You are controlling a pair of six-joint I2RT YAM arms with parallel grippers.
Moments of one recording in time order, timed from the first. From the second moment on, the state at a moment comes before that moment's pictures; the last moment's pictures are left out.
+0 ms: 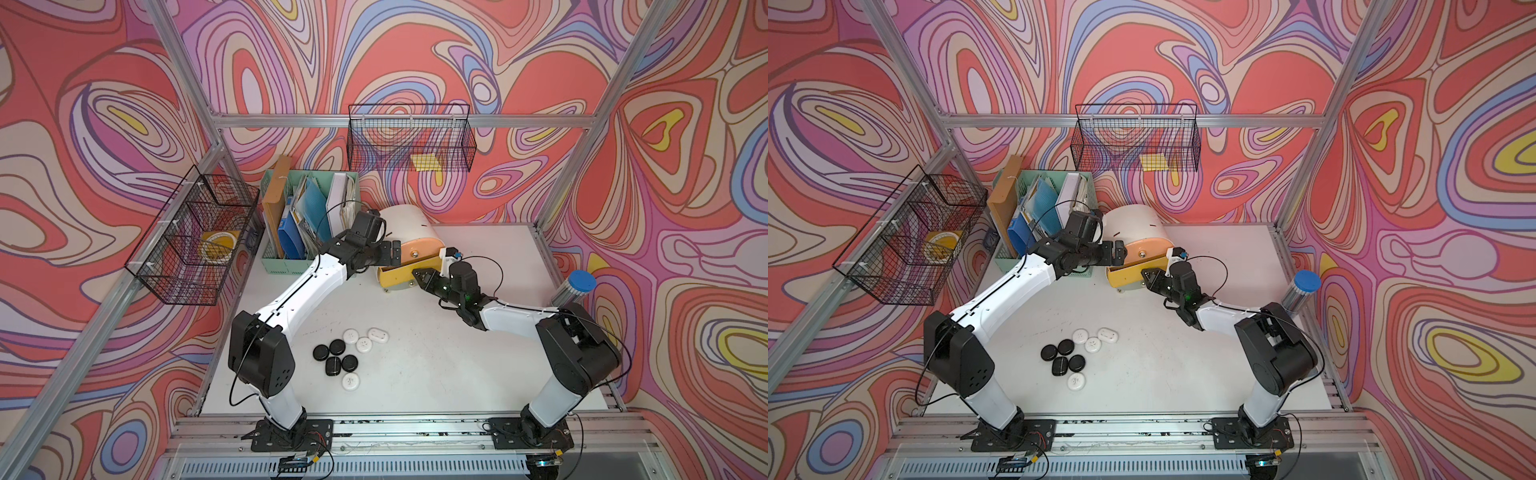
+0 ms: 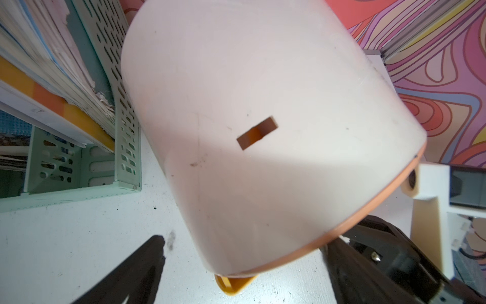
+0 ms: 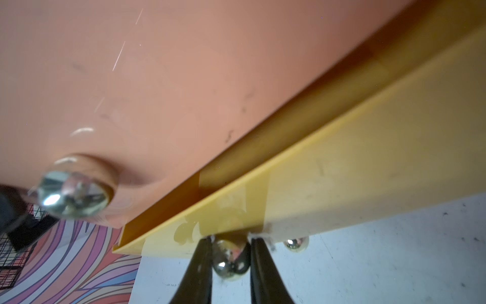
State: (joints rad) left arm -0.50 1.71 1.59 -0.64 -0.01 -0.38; right arm 0.50 1.68 0.83 0.50 -0.17 0.83
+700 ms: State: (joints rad) left arm -0.50 1.72 1.59 -0.64 -0.01 -0.38; right arm 0.58 1.38 0.60 0.40 -0.12 0.84
